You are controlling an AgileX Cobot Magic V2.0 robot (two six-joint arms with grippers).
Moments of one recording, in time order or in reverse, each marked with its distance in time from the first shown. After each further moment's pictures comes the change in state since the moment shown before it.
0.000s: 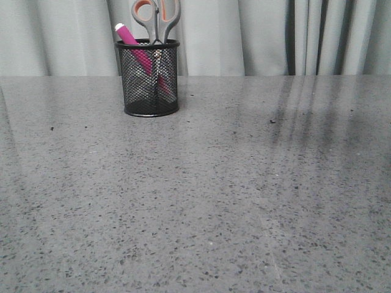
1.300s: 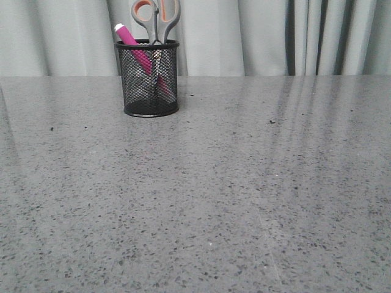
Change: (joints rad) left arm 0.000 -0.376 0.325 -0.042 0.093 -0.048; right arm 0.012 -1.259 0.762 -0.098 0.523 -0.003
